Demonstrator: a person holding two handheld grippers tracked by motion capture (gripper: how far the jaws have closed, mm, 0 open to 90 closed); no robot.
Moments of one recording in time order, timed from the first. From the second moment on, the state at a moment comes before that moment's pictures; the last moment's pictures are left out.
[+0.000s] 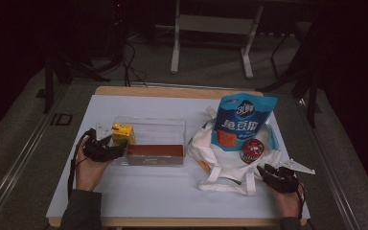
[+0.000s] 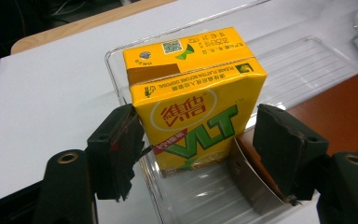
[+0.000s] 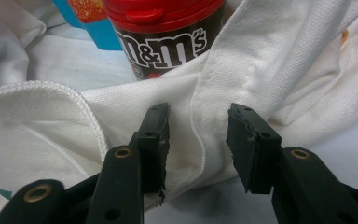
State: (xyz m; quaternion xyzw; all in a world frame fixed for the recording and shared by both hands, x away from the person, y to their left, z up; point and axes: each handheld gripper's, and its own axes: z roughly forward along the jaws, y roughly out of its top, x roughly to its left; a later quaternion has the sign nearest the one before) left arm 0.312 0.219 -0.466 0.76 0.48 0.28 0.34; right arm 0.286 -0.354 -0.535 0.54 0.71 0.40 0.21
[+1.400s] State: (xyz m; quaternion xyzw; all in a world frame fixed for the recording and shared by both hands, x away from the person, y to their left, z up) left arm 0.289 0.209 -0.439 0.75 0.43 0.28 0.41; right arm 0.286 -0.353 -0.534 0.54 0.71 0.40 0.20
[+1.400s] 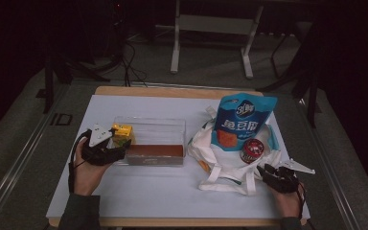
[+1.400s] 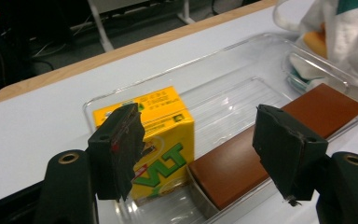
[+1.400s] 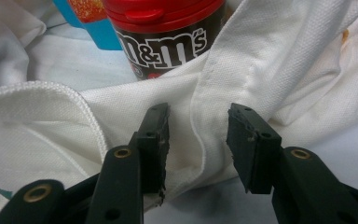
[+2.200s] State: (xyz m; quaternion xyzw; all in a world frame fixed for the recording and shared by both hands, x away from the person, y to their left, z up) left arm 0.284 0.163 -0.448 0.76 0.36 0.25 0.47; right arm 0.285 -0.347 -0.533 0.54 0.71 0.38 0.22
